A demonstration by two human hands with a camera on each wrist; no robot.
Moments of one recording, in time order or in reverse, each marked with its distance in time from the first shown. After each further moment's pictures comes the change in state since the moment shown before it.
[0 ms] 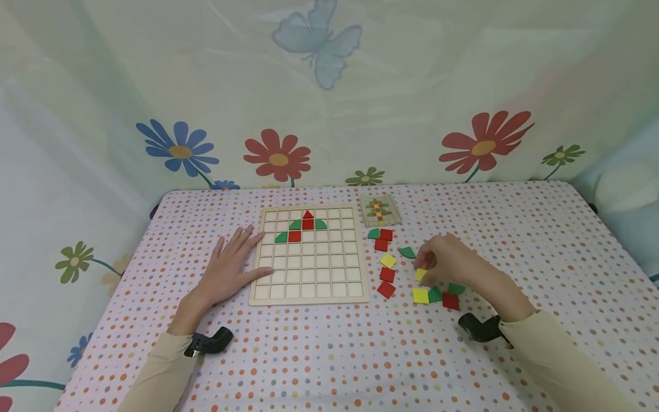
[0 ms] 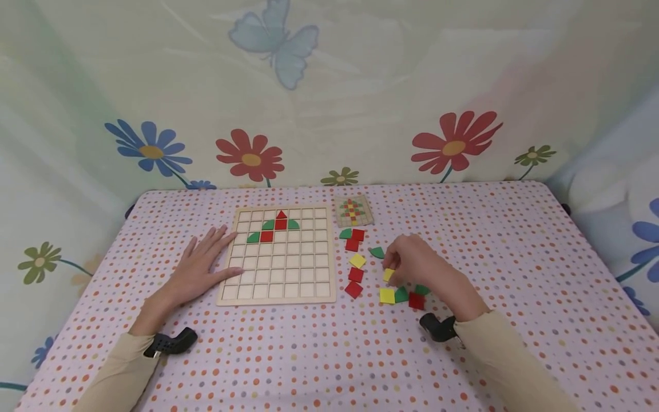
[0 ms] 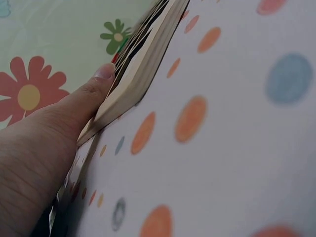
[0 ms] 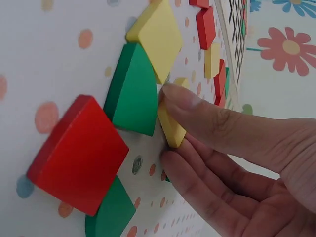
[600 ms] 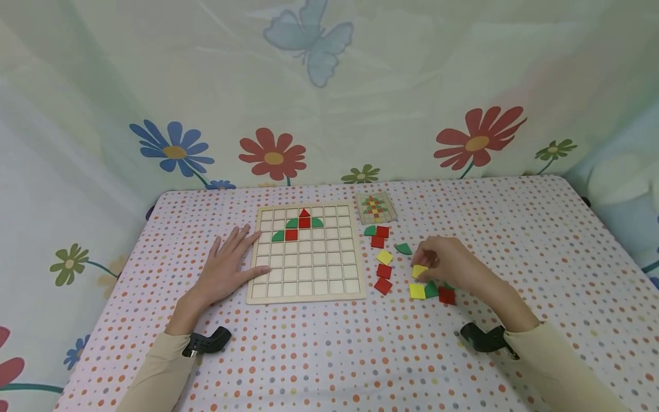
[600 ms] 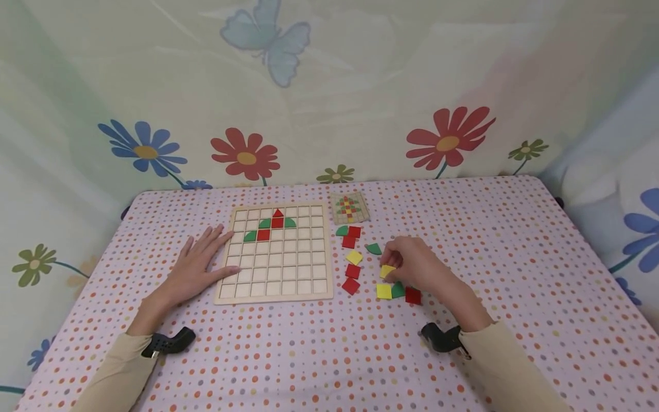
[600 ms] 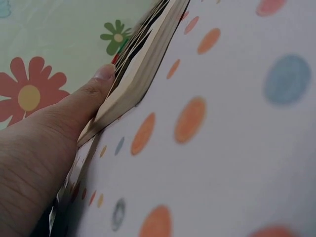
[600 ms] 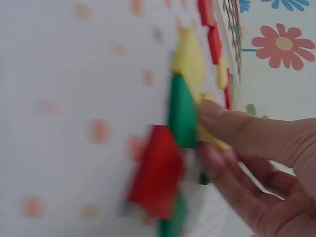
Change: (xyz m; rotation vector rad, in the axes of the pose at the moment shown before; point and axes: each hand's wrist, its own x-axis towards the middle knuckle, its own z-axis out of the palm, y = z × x) left_hand 0.000 0.001 -0.002 -0.011 -0.012 -0.002; right_hand -0.014 0.010 0.013 0.096 0.155 -0.062
